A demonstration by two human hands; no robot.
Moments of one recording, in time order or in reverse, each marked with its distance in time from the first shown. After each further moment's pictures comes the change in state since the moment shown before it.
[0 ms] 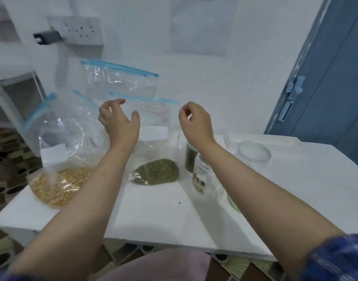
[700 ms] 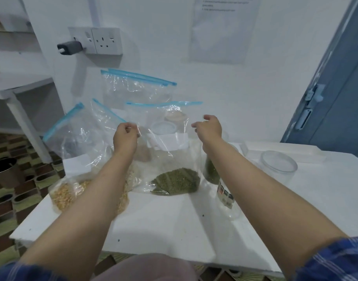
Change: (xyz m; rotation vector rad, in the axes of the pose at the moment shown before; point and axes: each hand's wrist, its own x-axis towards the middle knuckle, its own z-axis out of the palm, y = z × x) left_hand 0.049 -0.078 -0.007 -0.379 -0.158 -0.398; right_hand 0.035 0.000 0.055 0.385 0.035 0.640
